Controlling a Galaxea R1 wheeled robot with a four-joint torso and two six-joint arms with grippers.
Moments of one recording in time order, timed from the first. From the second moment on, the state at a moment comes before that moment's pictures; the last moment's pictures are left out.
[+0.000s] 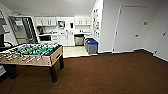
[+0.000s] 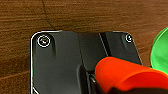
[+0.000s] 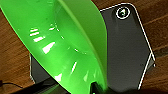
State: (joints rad) left arm 1.49 2.92 -2.61 0.54 -0.19 -0.51; right arm -1.51 3.05 -2.69 0.13 0.11 0.01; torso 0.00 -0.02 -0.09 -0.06
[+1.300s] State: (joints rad) left arm 1.49 2.92 -2.61 0.54 -0.20 -0.51; right arm -1.51 3.05 -2.69 0.12 0.11 0.01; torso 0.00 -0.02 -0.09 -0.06
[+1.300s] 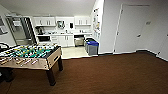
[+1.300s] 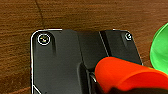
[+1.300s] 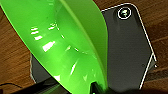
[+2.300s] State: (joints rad) left arm 1.49 2.92 -2.61 0.54 -0.20 -0.51; right arm -1.51 3.05 -2.70 0.12 0.11 0.01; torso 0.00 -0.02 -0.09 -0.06
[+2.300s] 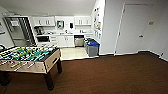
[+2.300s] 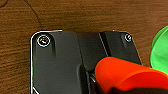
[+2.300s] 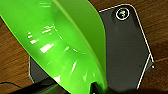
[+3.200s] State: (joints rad) left arm 1.49 2.92 -2.61 0.54 -0.20 -0.51; right arm -1.52 3.05 -2.70 0.12 0.11 0.01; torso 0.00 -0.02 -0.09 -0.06
